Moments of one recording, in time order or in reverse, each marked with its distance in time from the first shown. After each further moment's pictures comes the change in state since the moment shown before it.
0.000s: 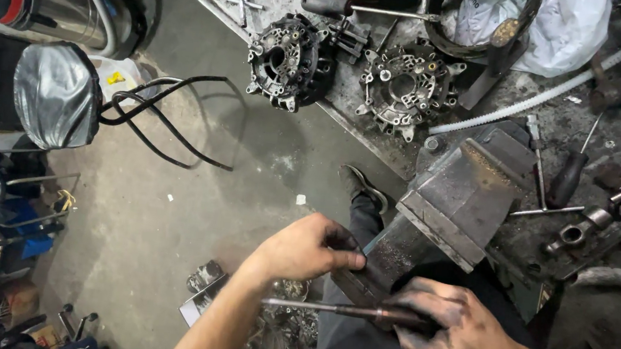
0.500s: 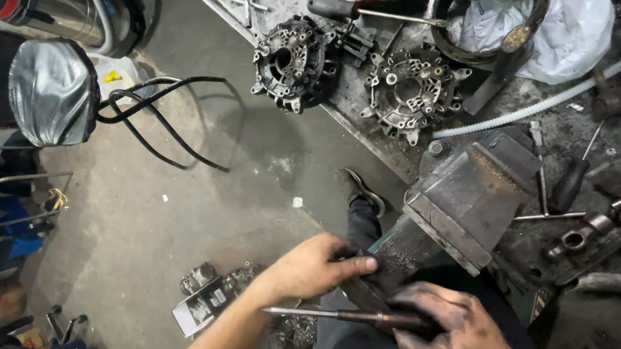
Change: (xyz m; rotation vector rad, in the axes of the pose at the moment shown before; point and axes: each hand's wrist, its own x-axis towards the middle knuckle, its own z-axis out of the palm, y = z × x) left_hand -0.004 -0.013 0.025 -0.188 0.026 0.033; right_hand -0.011 0.012 0.014 -0.220 0.091 0.020
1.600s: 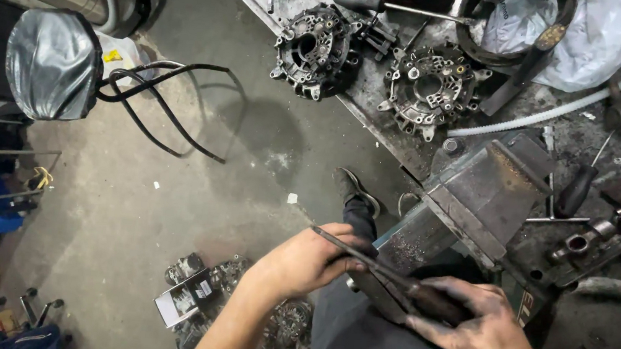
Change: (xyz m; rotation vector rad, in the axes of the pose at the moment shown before) left_hand -0.011 -0.039 0.003 0.287 0.249 0.665; right_hand -0.016 0.012 -0.010 -0.045 0.036 0.333
